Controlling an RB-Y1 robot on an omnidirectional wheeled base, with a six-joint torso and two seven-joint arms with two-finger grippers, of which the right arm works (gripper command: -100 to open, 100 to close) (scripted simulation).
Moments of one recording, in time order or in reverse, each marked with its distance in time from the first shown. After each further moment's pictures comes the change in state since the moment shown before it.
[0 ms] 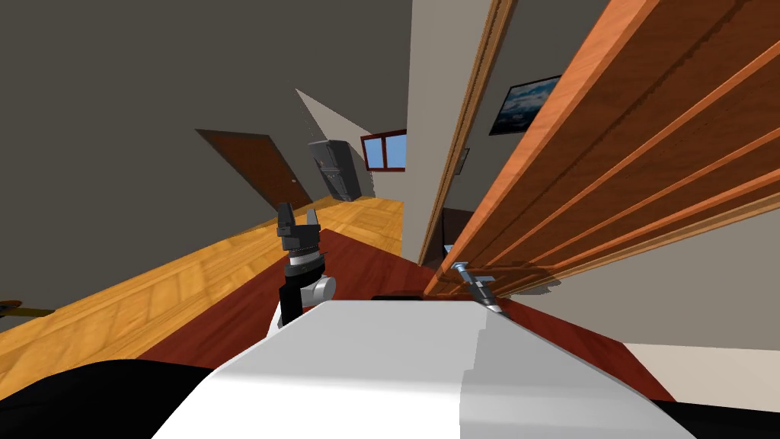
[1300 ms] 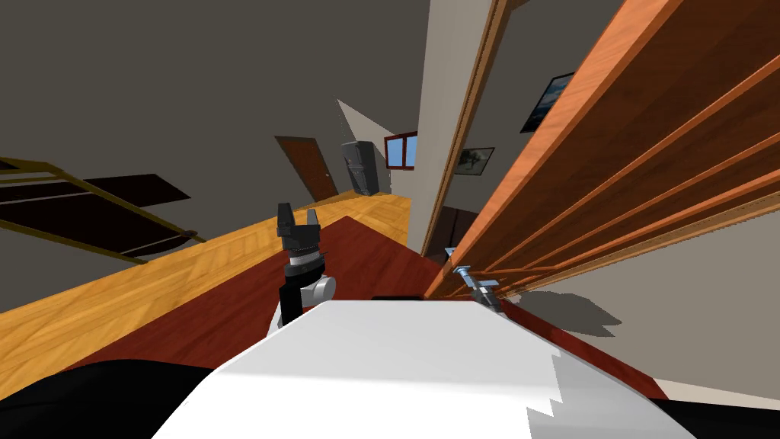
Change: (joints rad) arm 0.017 -0.014 0.015 0.055 0.006 -0.081 -0.017
